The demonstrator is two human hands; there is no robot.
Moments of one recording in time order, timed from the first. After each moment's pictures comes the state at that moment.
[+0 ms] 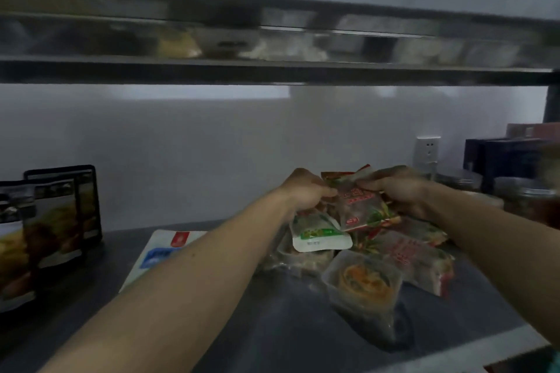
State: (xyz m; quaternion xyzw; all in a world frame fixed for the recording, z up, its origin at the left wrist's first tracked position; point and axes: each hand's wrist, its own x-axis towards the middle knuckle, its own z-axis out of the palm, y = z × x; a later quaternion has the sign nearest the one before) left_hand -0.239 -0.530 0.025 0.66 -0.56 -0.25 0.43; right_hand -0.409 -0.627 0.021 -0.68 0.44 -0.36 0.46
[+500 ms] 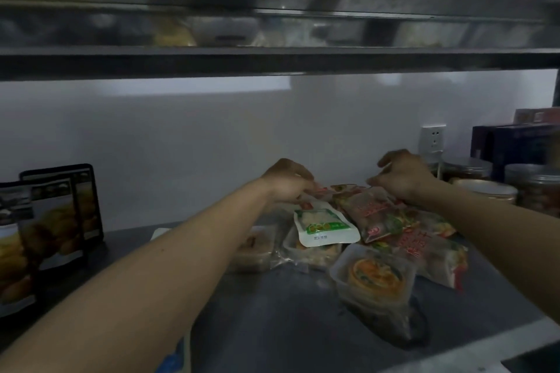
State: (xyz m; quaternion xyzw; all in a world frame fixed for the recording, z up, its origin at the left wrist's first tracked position) left_hand -0.203 -0.528 0.030 0.69 -0.59 -0.18 0.37; right_hand -0.403 -0.637 0.021 -0.79 0.52 -0.30 0.12
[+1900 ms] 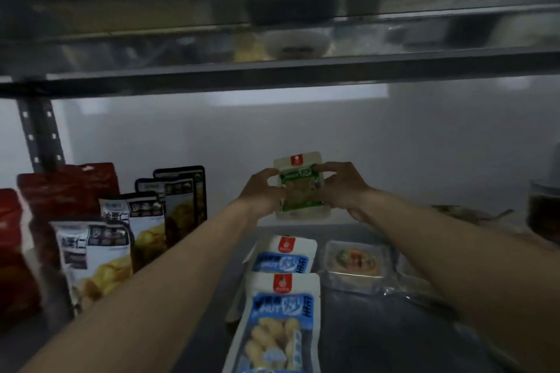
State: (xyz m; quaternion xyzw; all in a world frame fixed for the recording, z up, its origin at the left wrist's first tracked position) left_hand -0.047 -0.434 0.027 0.72 -0.41 -0.17 0.54; right_hand -0.158 -0.562 0.022 -0.78 0.28 -0.34 0.45
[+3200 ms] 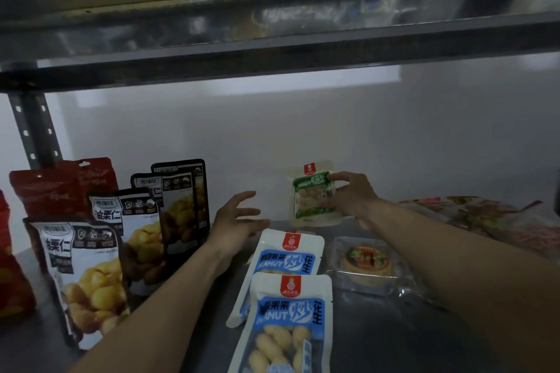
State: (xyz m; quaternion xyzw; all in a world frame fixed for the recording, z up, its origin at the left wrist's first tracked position) left_hand 0.004 -0.411 -0.050 0.69 -0.36 -0.15 0.61; right_hand -0.138 -0.598 -0.022 -0.72 0.32 -0.35 0.51
